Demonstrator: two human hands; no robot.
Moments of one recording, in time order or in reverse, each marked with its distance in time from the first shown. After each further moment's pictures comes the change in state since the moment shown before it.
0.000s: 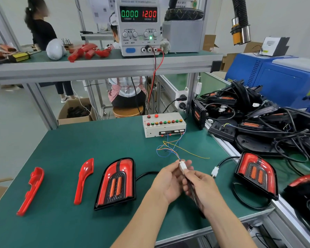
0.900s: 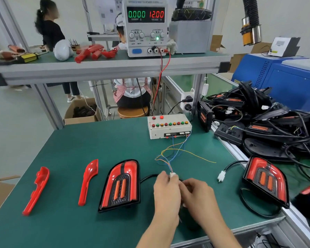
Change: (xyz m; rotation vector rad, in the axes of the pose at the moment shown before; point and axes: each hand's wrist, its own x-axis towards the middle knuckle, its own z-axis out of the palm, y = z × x) left_hand -0.045 -0.020 0.006 0.286 0.513 0.421; right_hand -0.008 0.016 0.008 -0.955 0.080 -0.281
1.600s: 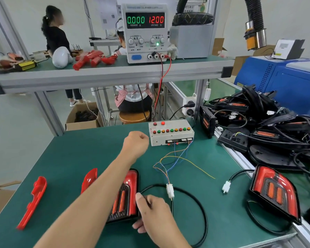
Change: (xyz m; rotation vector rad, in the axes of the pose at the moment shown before) left_hand 0.143 0.132 -0.036 0.841 0.026 0.386; right_hand -0.022 -0.069 0.065 0.393 -0.409 0.084
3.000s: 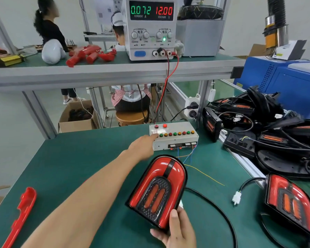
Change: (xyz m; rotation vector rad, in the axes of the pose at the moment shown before) left_hand 0.085 -0.027 0.032 0.681 -0.303 0.358; right_hand 0.012 0.045 0.006 0.803 0.295 -0.097
